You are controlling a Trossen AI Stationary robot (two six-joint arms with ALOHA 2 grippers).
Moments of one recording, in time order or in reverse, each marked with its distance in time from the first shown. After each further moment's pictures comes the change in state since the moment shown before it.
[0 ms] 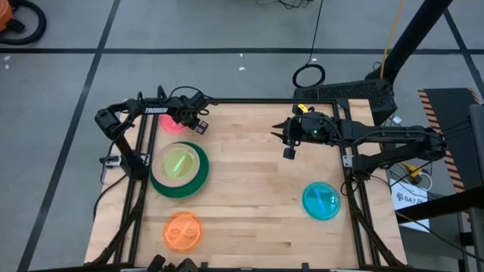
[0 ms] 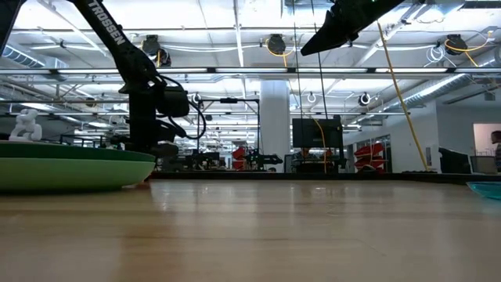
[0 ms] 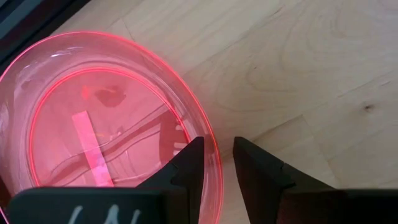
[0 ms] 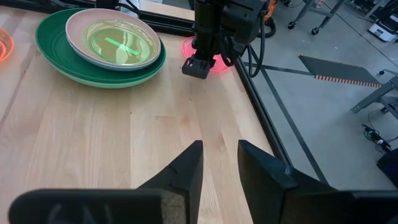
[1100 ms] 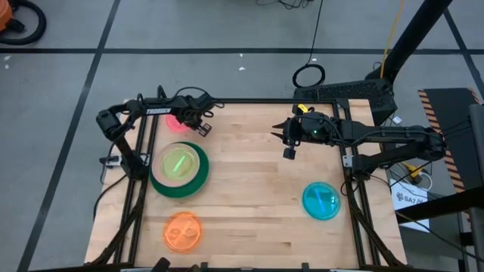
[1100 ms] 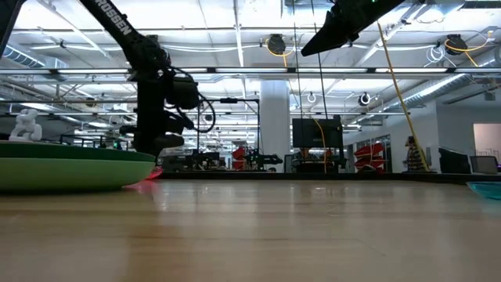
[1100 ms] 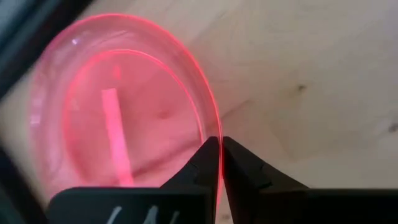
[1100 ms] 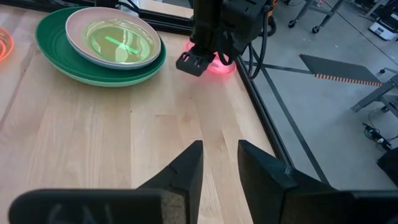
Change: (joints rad) left arm -0.078 -0.002 0.098 -0.152 -0.020 0.003; right arm 0.000 0.000 0.000 -0.005 0.000 0.003
